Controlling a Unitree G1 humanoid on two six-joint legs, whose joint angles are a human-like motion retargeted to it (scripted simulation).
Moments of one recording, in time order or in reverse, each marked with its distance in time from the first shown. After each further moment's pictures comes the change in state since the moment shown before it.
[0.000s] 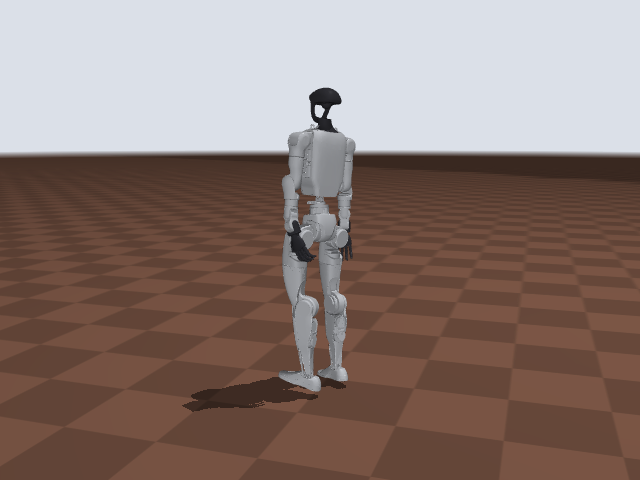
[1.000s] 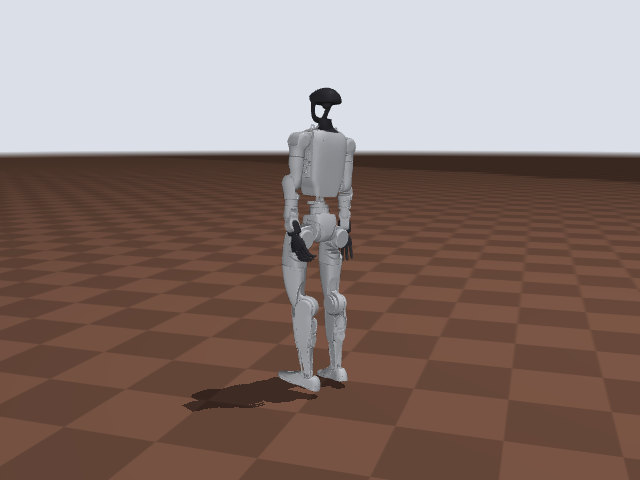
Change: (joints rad) left arm 0.001 -0.001 -0.001 0.001 -0.006 -0.001 0.001; right arm 0.001 0.000 -0.003 0.000 -0.013 0.000 0.002; waist -0.001 0.001 0.002; left_leg -0.003 0.000 -0.004 0.003 0.000 0.004; right_leg -0.001 -0.001 -0.003 0.002 -0.001 -0.002
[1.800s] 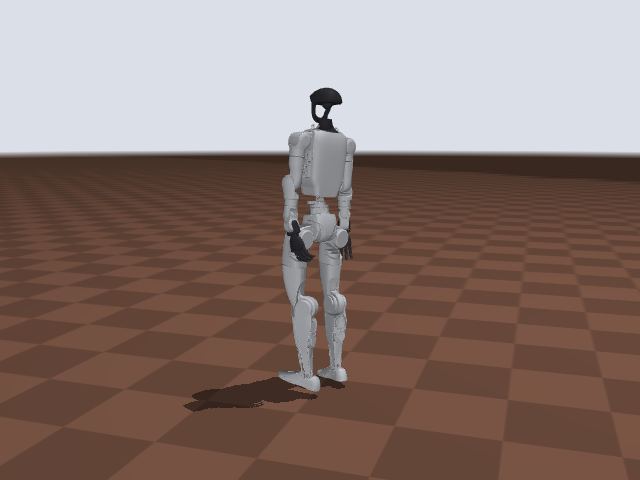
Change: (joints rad) left arm -0.007 0.005 -0.015 0.003 -0.003 0.000 0.000; right arm -0.007 -0.006 -0.006 0.003 -0.013 -0.004 0.003; waist 0.007 0.001 -0.009; left_leg -0.009 0.000 -0.008 0.009 -0.003 0.000; right_leg -0.006 0.000 -0.005 0.005 -0.004 -0.001
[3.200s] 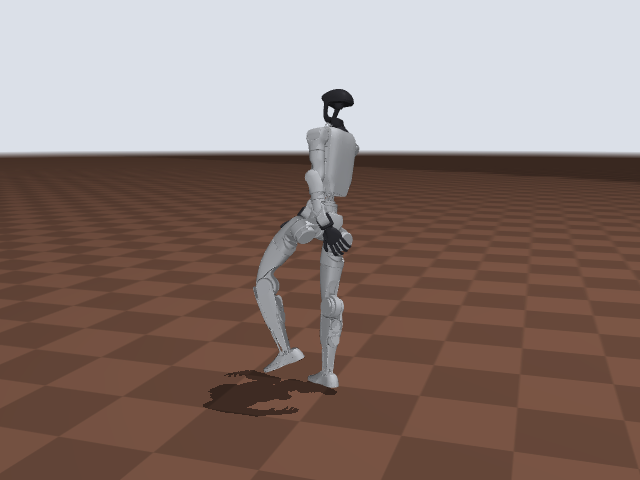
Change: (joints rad) left arm 0.164 0.001 0.119 0.046 -0.081 0.013 -0.050; right arm -0.514 0.108 -0.062 -0.059 0.241 -0.051 0.145; waist 0.220 -0.055 0.154; left_leg -0.538 0.146 0.055 0.967 0.369 -0.083; right_leg 0.035 -0.035 0.017 0.032 -0.045 -0.096
